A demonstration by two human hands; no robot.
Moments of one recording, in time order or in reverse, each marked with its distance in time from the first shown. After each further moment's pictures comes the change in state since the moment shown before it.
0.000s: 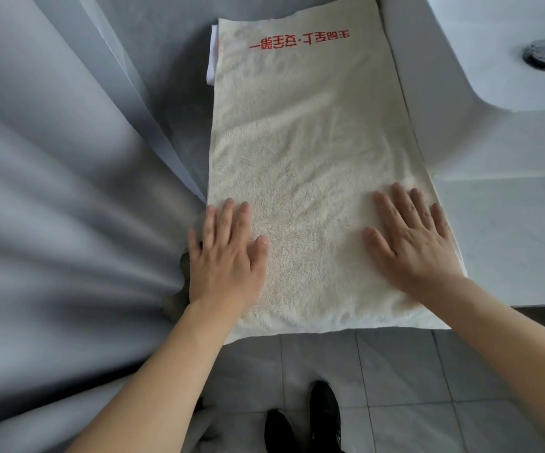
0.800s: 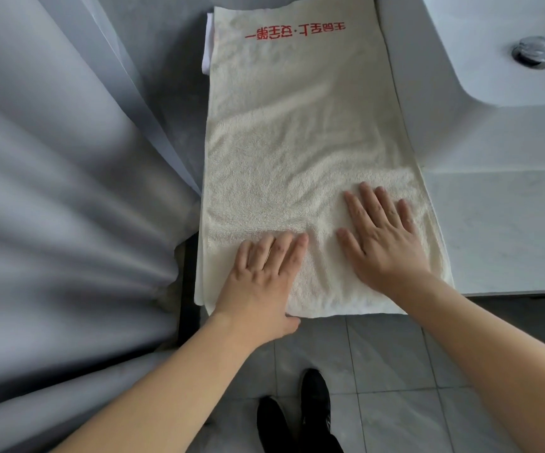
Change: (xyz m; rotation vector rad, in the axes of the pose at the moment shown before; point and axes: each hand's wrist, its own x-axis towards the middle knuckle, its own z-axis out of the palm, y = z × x) left_hand -0.046 0.036 0.000 0.272 -0.148 0.464; right_hand -0.009 -0.023 0.008 0.021 -0.008 -0.097
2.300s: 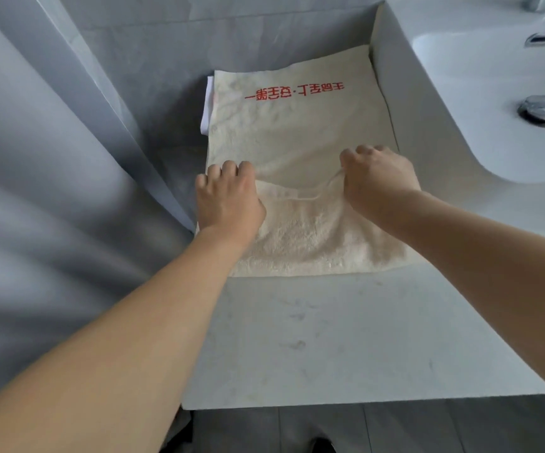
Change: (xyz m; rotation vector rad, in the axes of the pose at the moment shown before) left_hand 0.172 -0.106 -0.074 -0.034 0.423 -0.442; right_hand 0.179 -0.010 -0.090 -0.235 0.252 -0.086
